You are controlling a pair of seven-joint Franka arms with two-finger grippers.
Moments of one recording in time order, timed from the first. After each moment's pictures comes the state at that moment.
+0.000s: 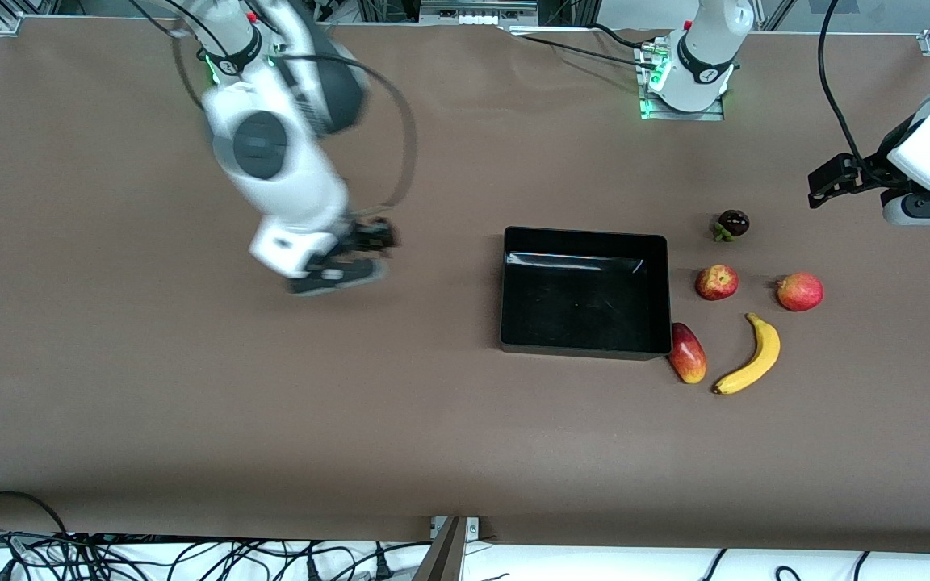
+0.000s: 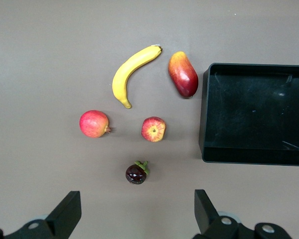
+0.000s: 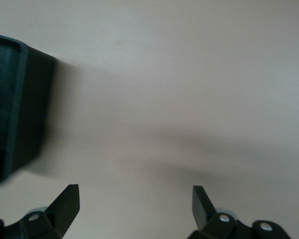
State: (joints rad) left arm -0.02 -0.02 -0.02 -1.67 0.05 1.59 -0.04; right arm 0.55 0.46 0.07 -1.53 0.04 2.01 0.41
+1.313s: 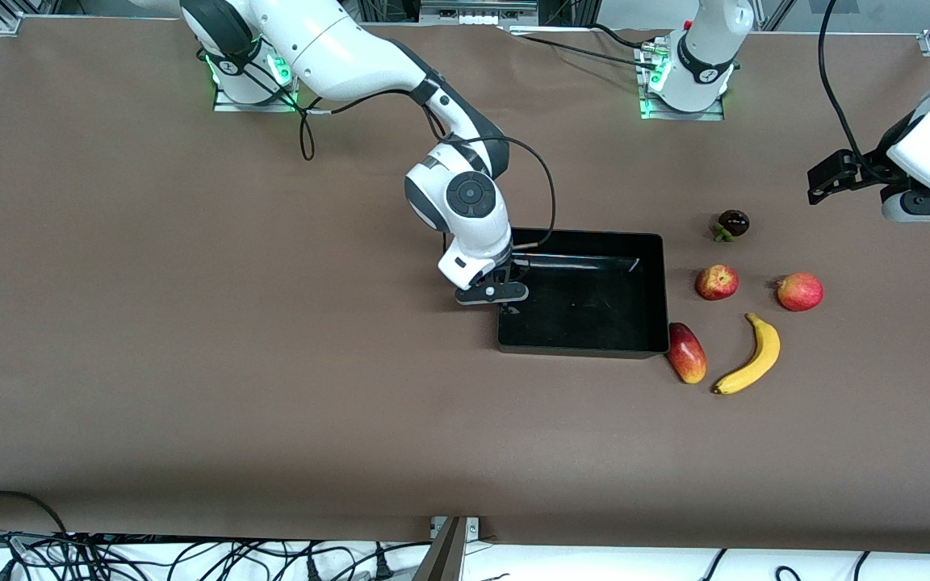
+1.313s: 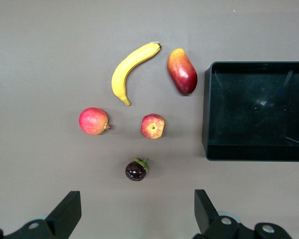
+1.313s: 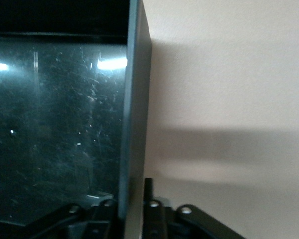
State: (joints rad) left arm -0.02 -0.02 -0.03 -1.66 0.05 1.57 -0.04; right arm 0.78 0.94 0.05 -1.20 0.04 2.27 0.75
